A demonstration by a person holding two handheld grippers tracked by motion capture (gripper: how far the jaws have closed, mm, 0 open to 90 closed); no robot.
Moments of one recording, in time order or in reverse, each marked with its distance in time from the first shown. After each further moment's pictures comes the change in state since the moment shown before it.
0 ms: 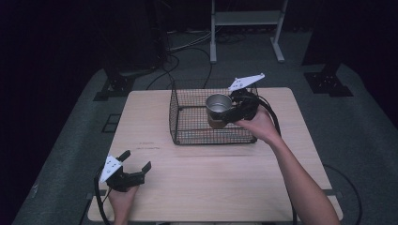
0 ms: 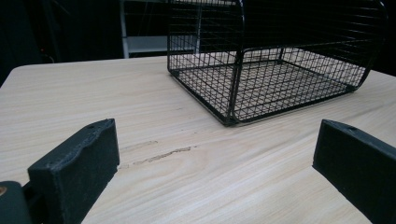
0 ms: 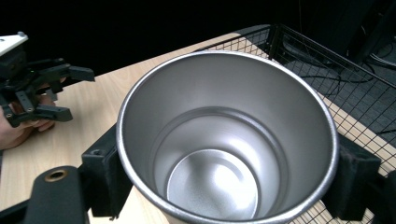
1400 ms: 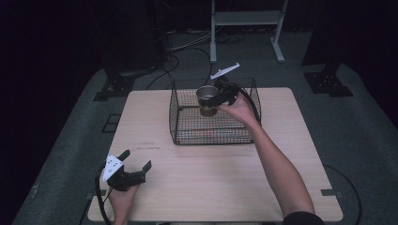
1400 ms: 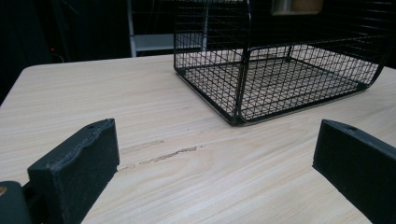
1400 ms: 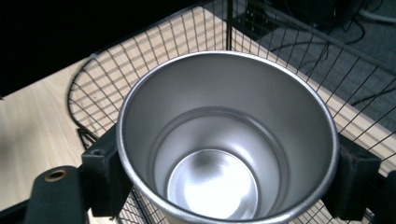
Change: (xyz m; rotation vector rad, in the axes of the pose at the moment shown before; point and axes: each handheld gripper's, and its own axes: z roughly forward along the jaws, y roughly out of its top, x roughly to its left) left arm -0.002 0.002 0.002 0.016 0.035 0.001; right arm -0.060 0.015 0.087 0.107 -0.065 0.115
